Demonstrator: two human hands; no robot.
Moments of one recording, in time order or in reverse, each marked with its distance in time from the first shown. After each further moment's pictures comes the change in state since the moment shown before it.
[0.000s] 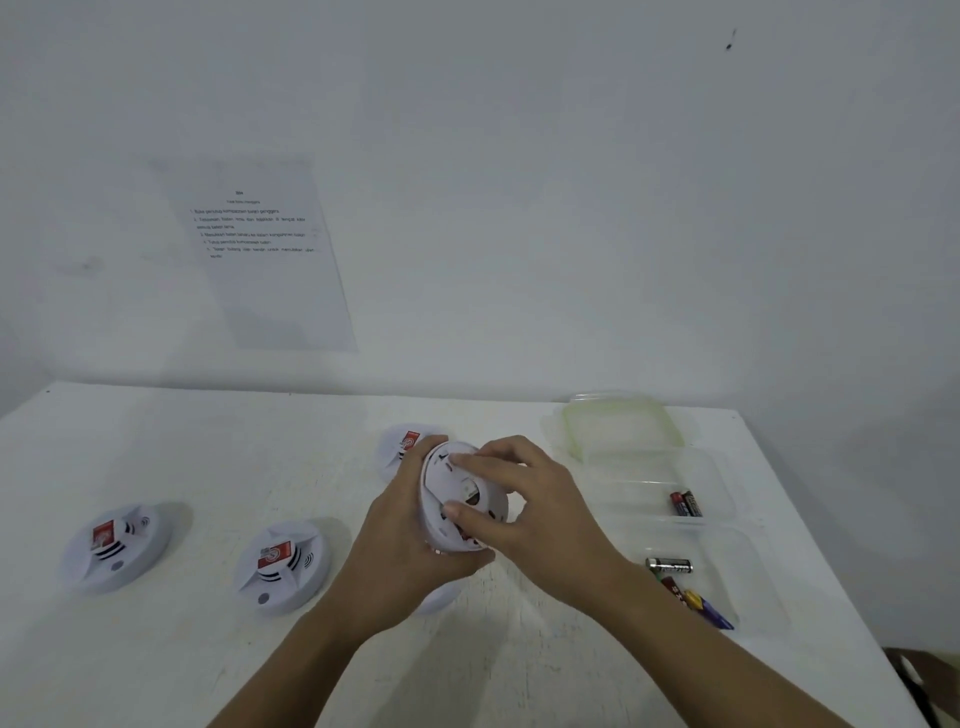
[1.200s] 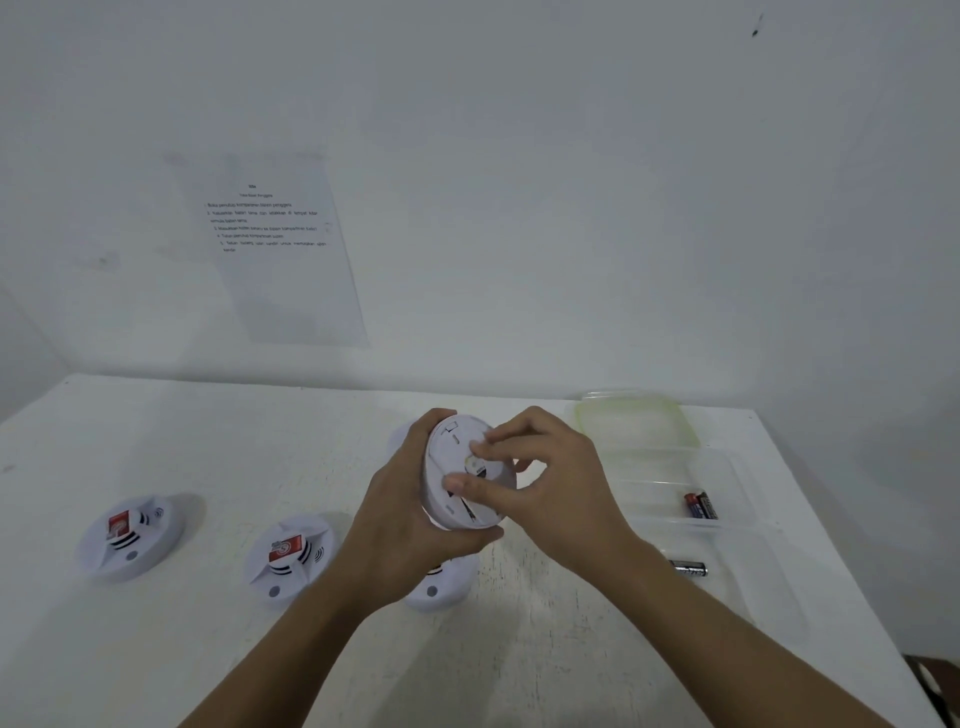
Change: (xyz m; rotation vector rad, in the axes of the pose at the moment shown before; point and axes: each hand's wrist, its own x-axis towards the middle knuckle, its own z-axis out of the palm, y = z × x) left_hand 0.016 0.000 -0.009 0.047 0.052 0.063; right_hand 0.017 -0.014 -0.006 0.148 0.160 0.024
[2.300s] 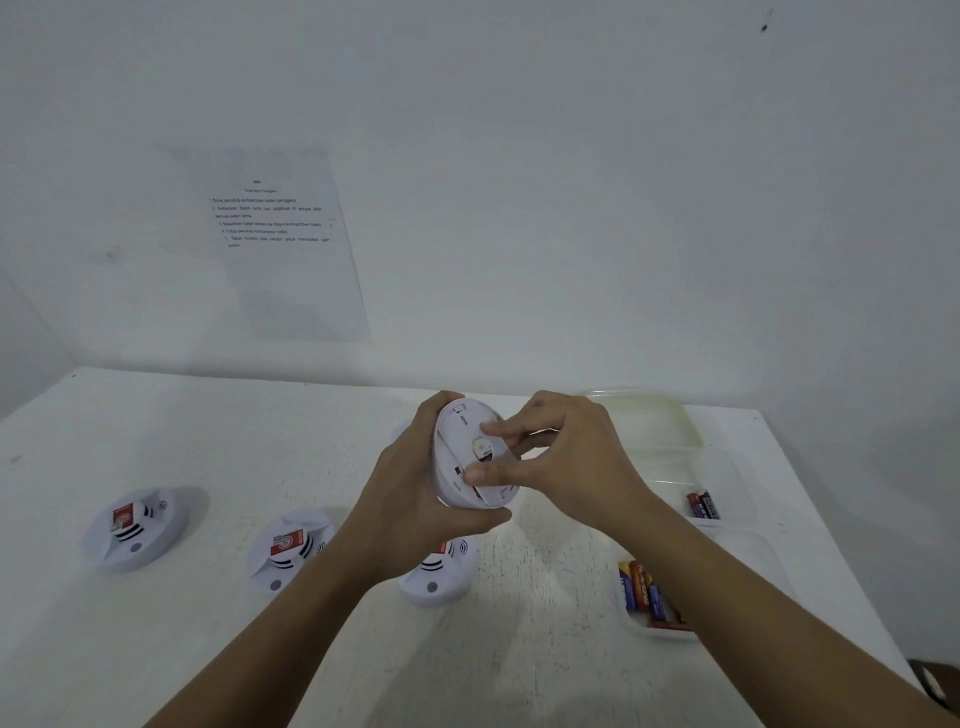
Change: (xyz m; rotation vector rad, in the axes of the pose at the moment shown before) left_hand 0.015 0.013 -0.006 0.013 -0.054 0.063; right_hand 0.023 -0.004 -0.022 0.022 -0.114 0.090
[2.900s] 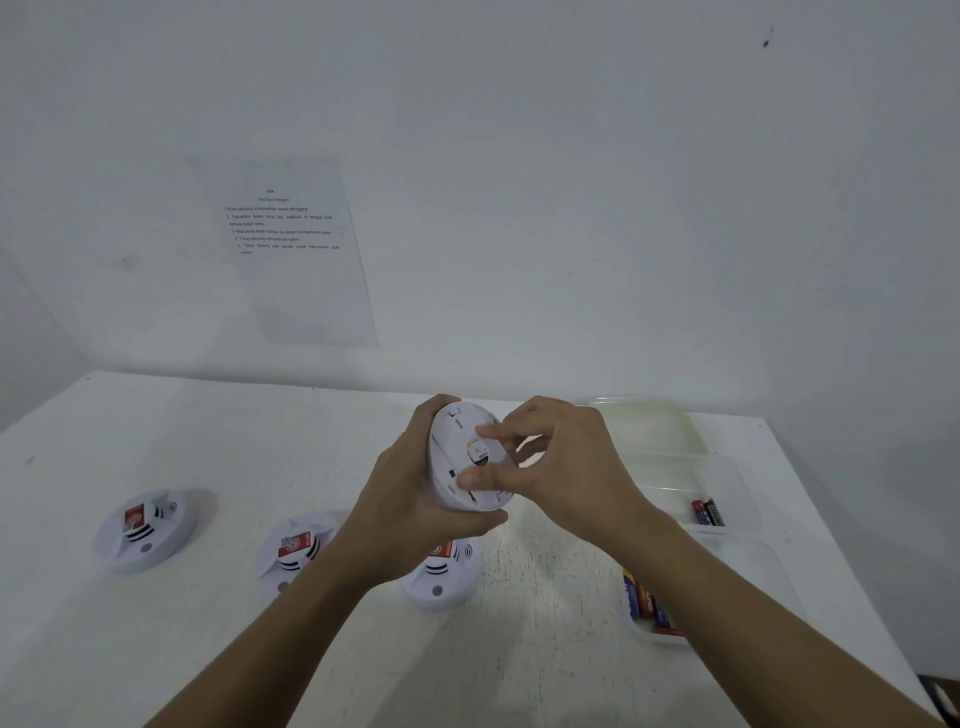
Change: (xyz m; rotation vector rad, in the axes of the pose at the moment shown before) left_hand -0.005 0.011 -0.008 -0.075 0.001 -0.031; right_hand -0.004 -0.005 0.008 -0.092 0.000 -0.029
